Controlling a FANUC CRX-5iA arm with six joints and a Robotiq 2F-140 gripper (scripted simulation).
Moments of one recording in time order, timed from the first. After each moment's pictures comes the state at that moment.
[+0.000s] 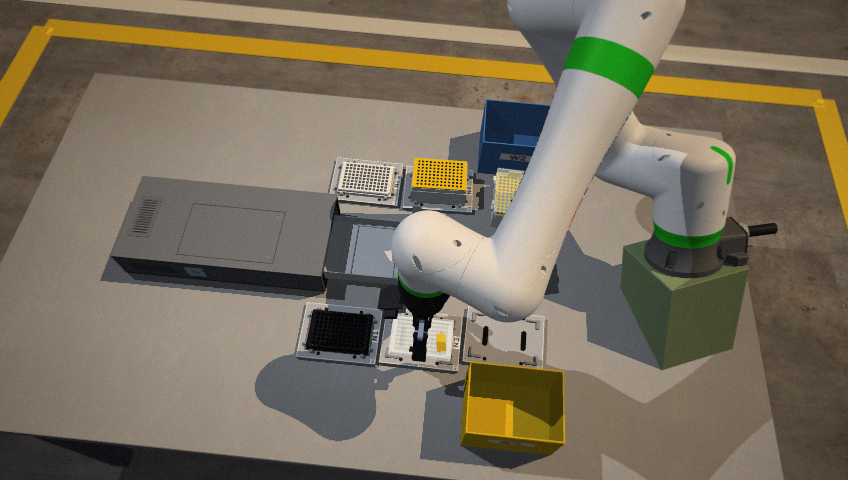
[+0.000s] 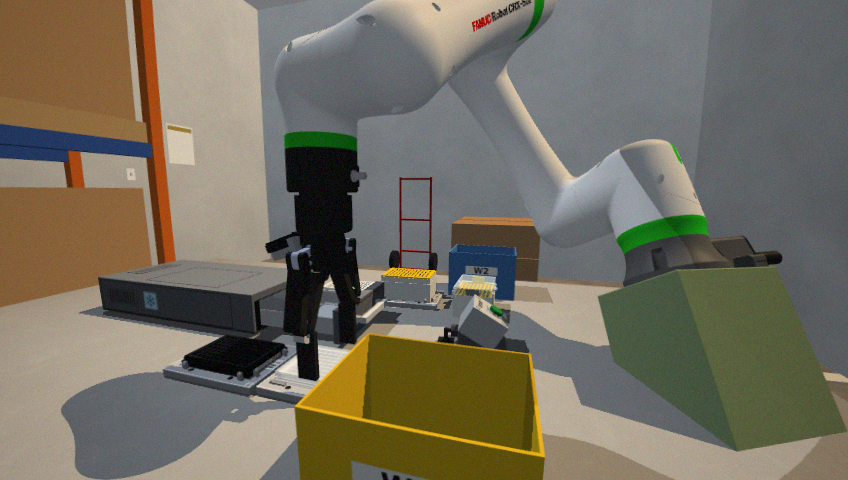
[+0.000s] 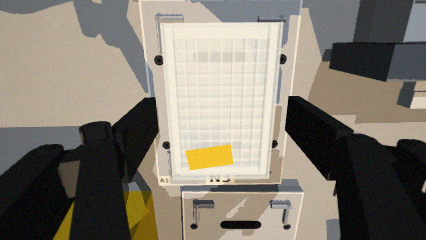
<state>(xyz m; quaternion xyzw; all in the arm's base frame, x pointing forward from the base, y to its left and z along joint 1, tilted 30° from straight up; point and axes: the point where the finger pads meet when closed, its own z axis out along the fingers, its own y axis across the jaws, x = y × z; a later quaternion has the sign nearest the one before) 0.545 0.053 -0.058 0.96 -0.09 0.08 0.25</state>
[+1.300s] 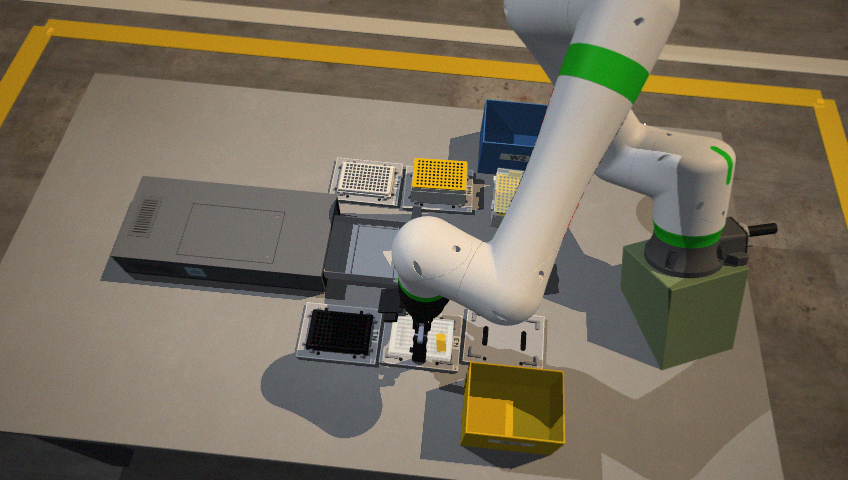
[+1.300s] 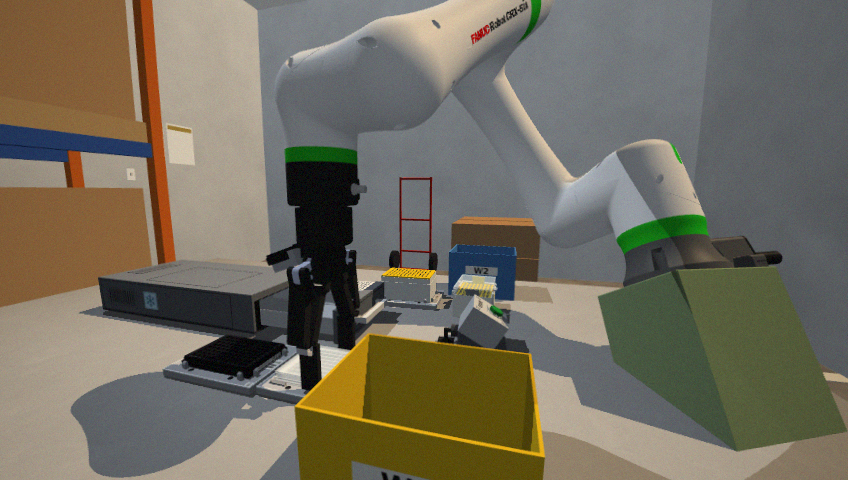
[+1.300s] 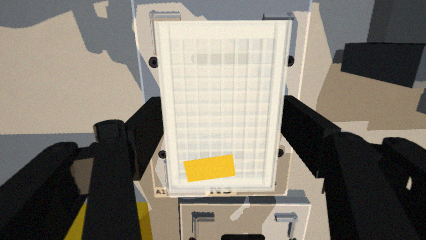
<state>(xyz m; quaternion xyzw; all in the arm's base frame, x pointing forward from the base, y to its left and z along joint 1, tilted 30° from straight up) 0.546 0.044 -0.073 0.96 -0.09 0.08 0.25</state>
